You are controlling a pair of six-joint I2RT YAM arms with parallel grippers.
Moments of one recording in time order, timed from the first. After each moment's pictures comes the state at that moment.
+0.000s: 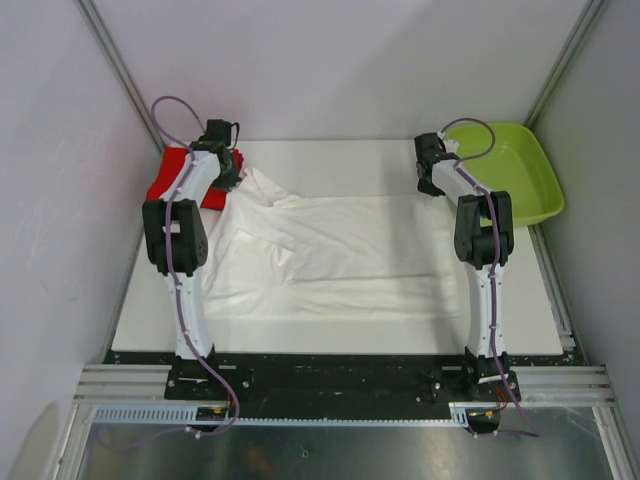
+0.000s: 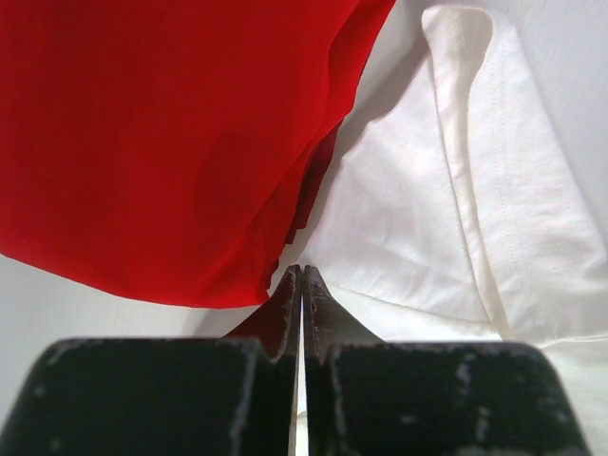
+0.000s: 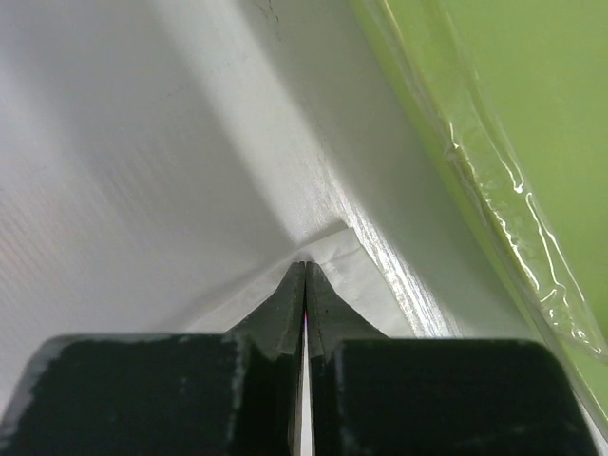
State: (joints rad) left arm -0.04 2.22 1.94 -0.74 -0.20 -0.26; right arm 0.15 2.37 1.95 -0.59 0.46 0.47
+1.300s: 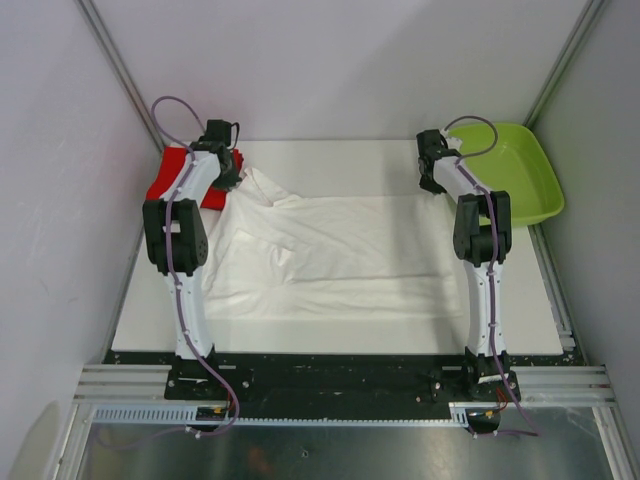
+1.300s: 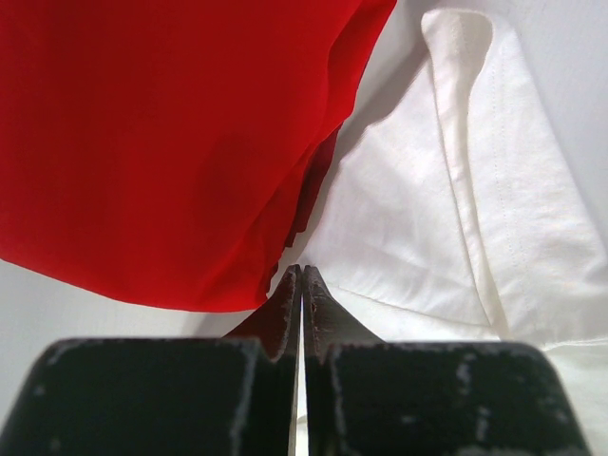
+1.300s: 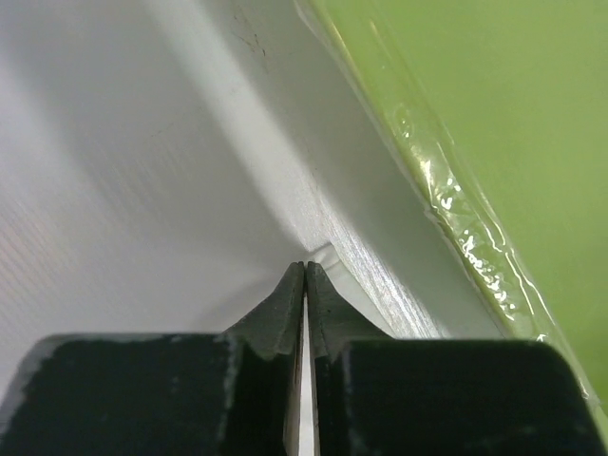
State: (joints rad) left arm -0.04 2.22 1.94 -0.73 -0.20 -0.26; right arm 0.14 2.43 2.05 -0.65 0.46 0.49
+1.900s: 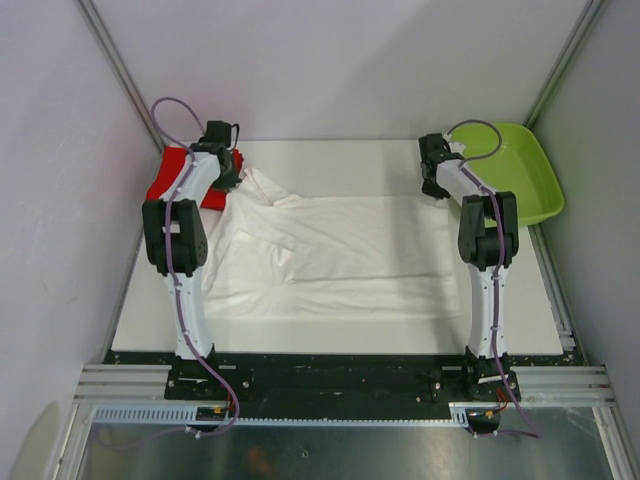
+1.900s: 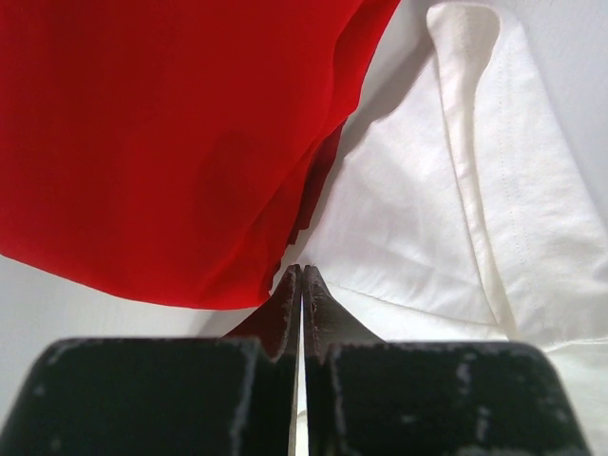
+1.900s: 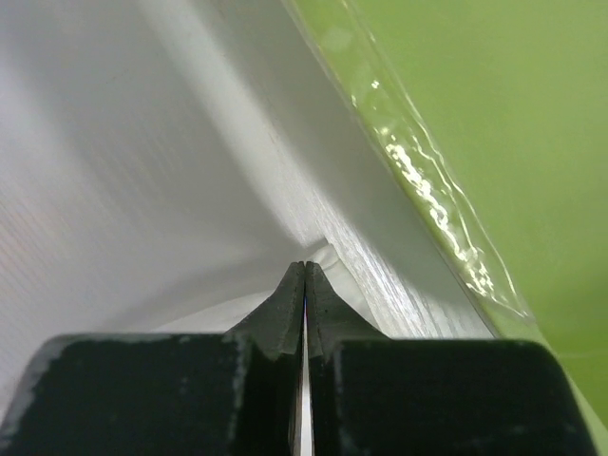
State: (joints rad) left arm -0.04 2.21 1.93 -0.73 -0.21 -0.26; right arm 0.14 2.34 1.92 -0.63 0.47 0.49
